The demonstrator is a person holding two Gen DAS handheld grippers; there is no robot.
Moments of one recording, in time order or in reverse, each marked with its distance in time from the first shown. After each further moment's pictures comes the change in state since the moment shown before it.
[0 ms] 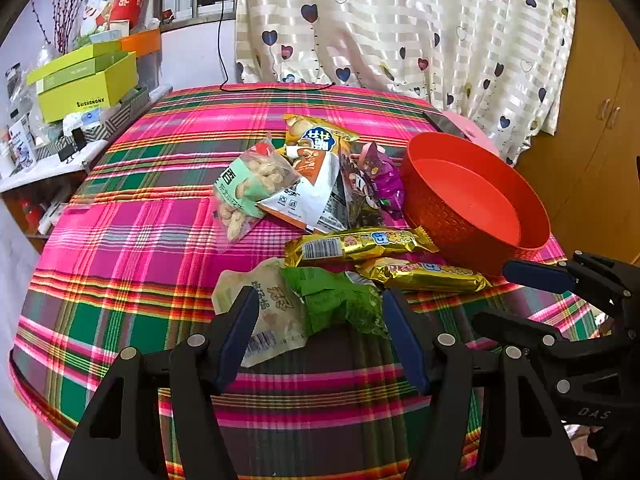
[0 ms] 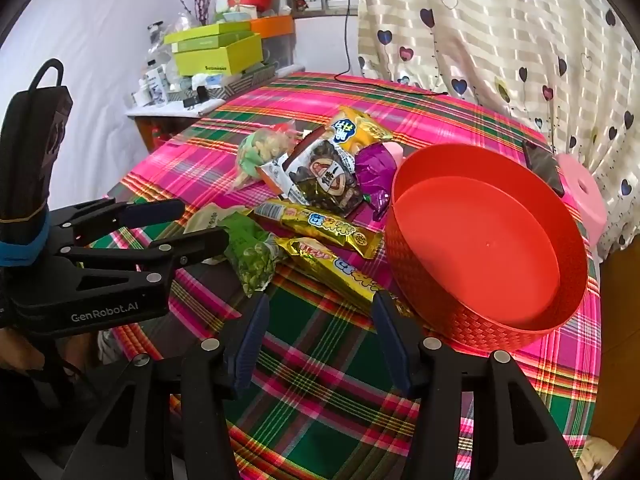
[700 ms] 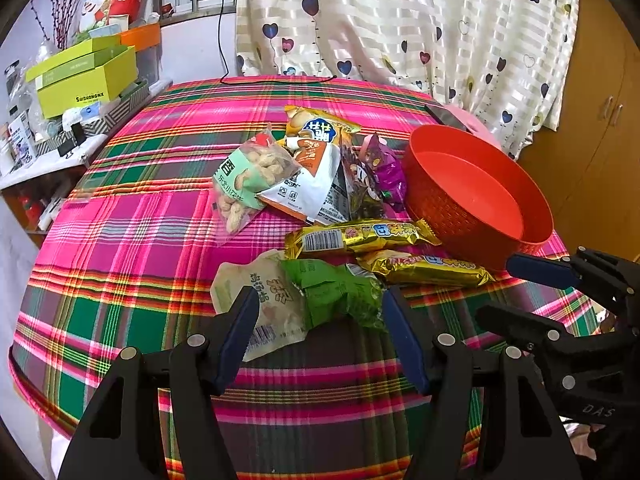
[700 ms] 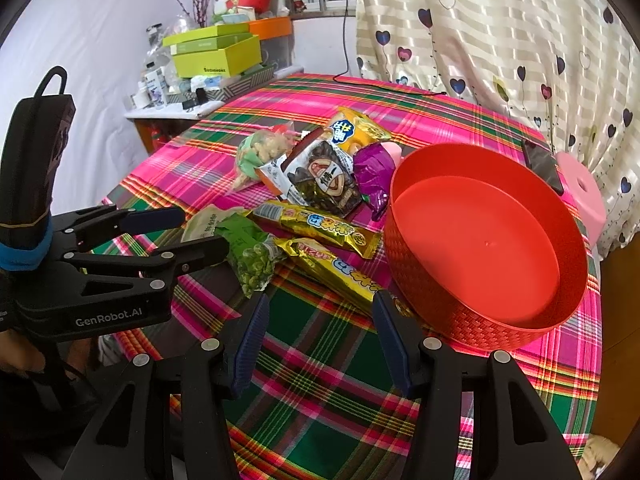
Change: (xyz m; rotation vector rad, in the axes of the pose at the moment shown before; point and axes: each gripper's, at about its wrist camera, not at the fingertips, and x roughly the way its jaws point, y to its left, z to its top) left arm 0.004 -0.001 -0.002 0.004 0.030 0.014; right arm 0.000 -0.001 -0.001 0.003 -0.003 0.003
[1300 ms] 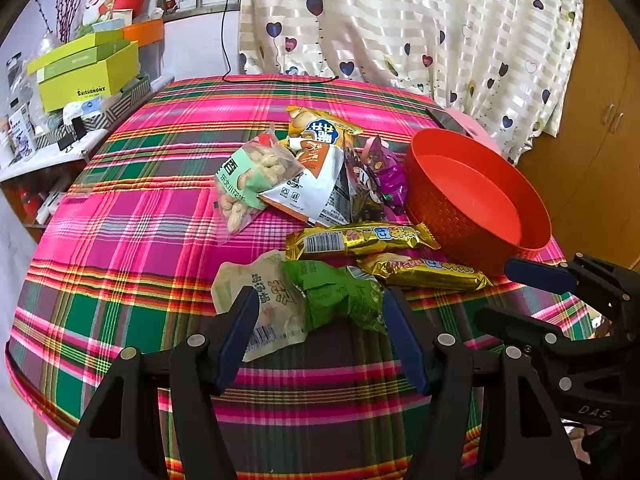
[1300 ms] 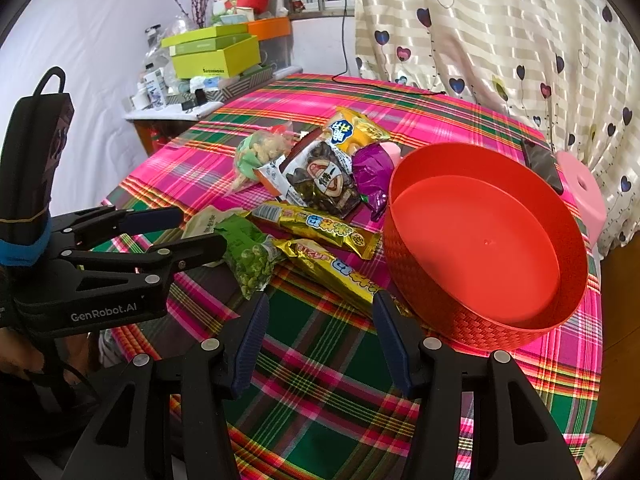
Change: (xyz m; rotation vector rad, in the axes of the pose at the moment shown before) left arm -0.001 0.004 0.000 -0.025 -0.014 -0.018; right arm -0.001 -0.003 0.000 0.005 -0.003 0.003
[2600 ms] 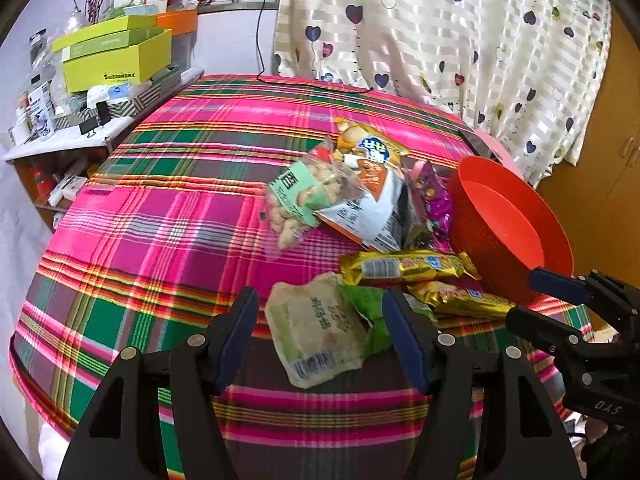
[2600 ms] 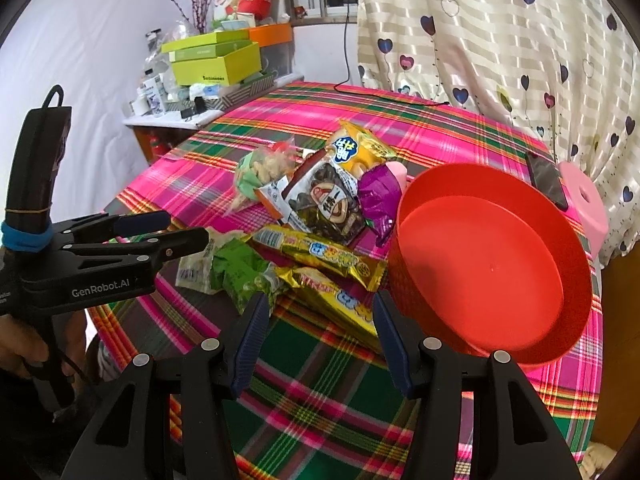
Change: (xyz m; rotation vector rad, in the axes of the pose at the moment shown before) left arm 0.006 0.042 0.014 -0.096 -0.023 0.033; right arm 0.012 0.005 0.021 0.000 -0.025 -0.006
